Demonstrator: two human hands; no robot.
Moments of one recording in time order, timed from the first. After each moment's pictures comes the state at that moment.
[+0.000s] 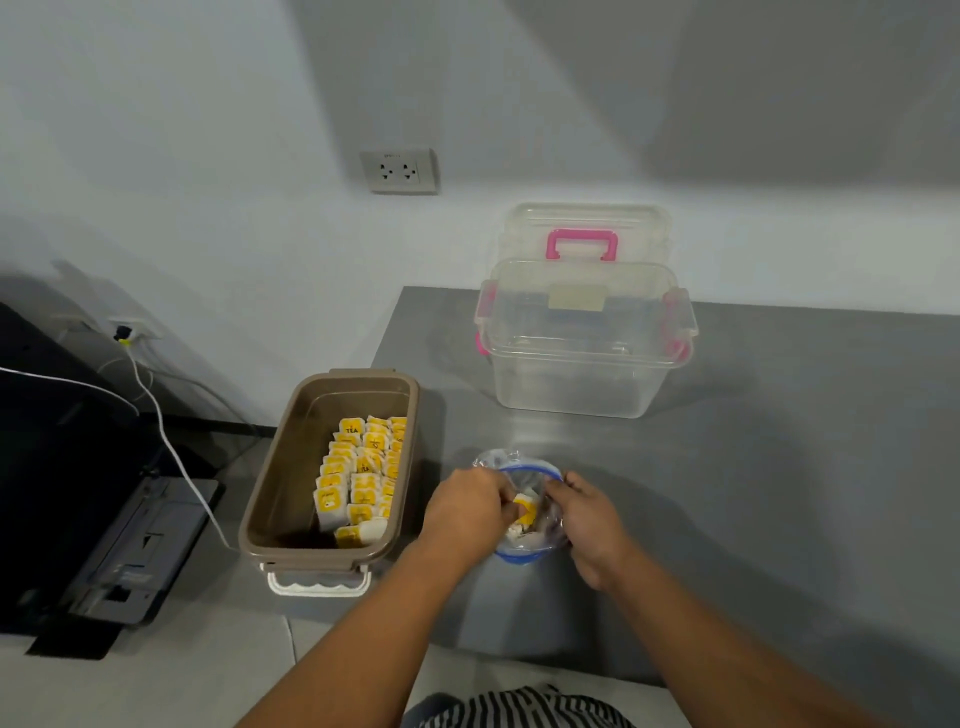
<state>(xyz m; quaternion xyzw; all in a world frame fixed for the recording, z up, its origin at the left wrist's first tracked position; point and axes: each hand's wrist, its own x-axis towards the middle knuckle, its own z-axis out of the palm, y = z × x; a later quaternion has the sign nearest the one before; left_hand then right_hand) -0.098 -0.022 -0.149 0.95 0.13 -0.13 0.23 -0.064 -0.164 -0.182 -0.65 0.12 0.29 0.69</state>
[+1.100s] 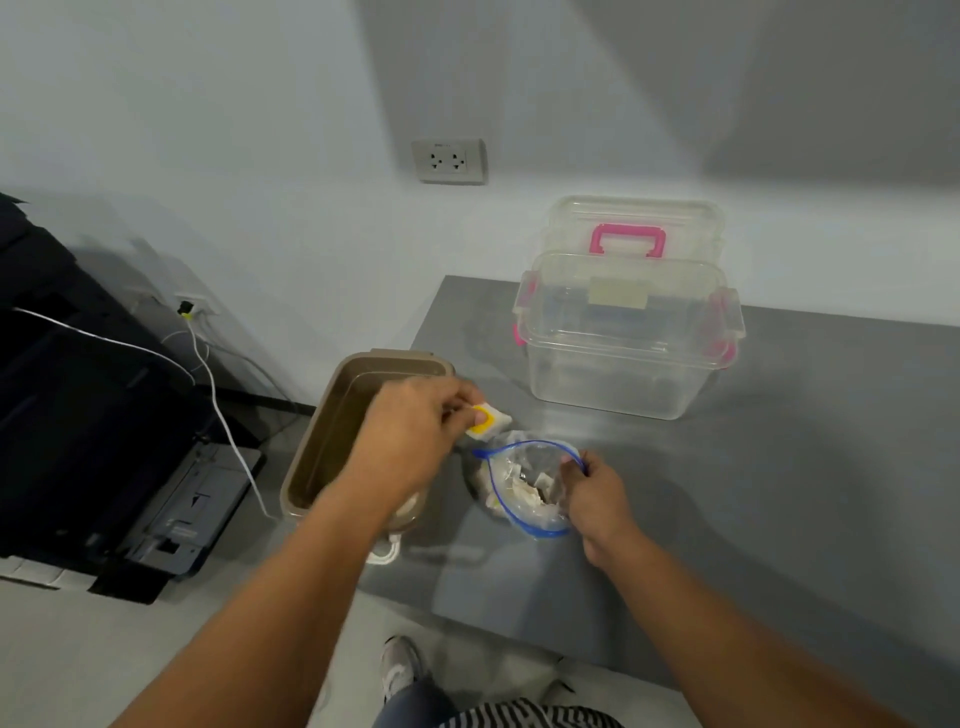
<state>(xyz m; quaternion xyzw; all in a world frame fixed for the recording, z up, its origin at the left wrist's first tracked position) -0.122 0.043 -0.059 0.94 0.12 0.12 0.31 -0.055 -0.140 -0.190 -0.74 0.10 0.22 0.63</state>
